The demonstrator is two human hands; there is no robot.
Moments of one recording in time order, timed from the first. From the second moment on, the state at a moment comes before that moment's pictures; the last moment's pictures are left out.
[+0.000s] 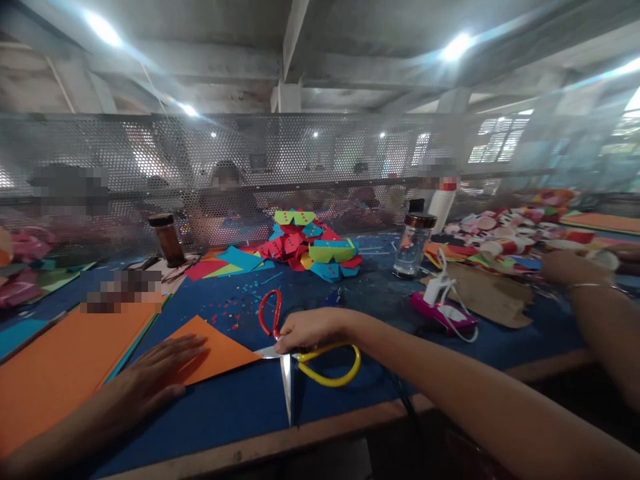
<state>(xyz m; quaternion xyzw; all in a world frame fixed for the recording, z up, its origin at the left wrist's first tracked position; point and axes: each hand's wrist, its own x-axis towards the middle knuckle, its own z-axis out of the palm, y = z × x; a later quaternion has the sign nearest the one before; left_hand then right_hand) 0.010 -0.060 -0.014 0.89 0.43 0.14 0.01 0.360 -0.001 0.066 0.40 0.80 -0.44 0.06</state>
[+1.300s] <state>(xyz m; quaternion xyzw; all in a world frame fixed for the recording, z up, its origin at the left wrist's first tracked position) 0.012 -0.059 -0.012 0.90 0.42 0.12 0.00 0.357 -0.026 0.061 0.43 0.72 -0.54 0.03</state>
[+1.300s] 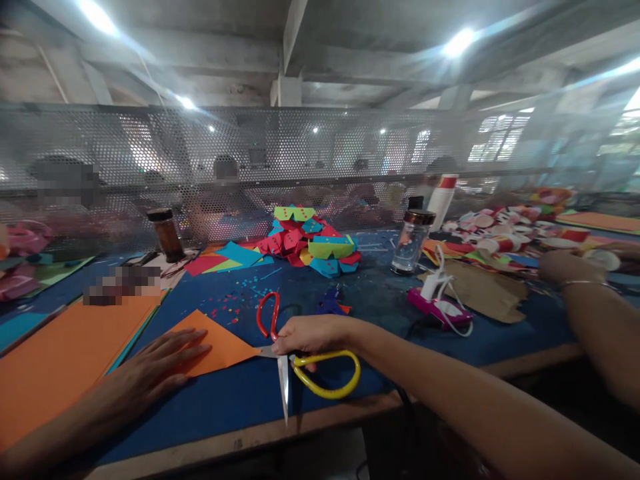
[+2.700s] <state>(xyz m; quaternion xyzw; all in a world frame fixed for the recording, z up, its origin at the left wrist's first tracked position) 0.022 -0.055 -0.007 0.89 0.45 0.09 0.04 0.340 -0.037 0.057 0.44 0.74 -0.50 -0.01</state>
